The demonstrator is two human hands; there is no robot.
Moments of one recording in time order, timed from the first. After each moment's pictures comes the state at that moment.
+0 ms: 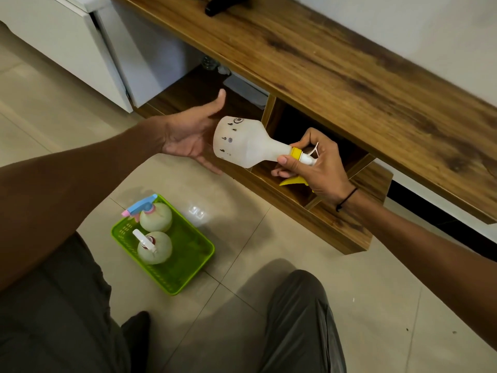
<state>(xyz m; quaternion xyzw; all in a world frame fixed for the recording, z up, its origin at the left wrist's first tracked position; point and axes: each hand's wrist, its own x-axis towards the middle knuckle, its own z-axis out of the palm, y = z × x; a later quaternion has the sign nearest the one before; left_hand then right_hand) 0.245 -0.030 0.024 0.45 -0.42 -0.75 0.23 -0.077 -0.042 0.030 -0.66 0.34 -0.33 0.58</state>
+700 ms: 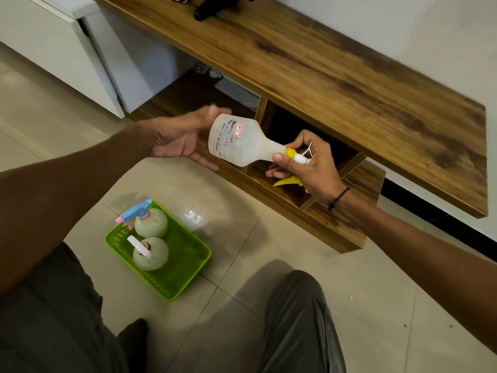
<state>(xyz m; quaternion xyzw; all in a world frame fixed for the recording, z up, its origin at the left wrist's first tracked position) 0.249 -0.027 0.023 0.44 -0.44 -0.73 0.28 -0.076 -0.042 0.028 -0.65 0.35 -0.35 0.58</state>
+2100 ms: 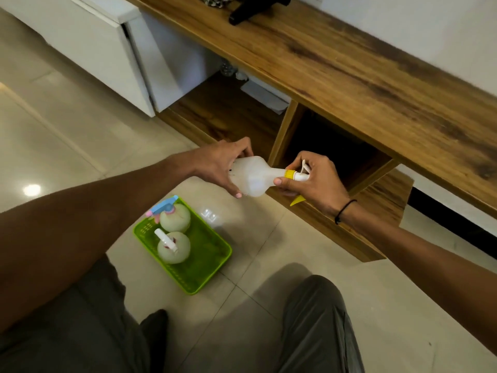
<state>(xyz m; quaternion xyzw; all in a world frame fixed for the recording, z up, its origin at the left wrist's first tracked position) 0.229 -0.002 -0.012 0.56 -0.77 -0.30 0.09 -0.048 -0.020 0.019 -0.74 0.47 -0.21 0.43</state>
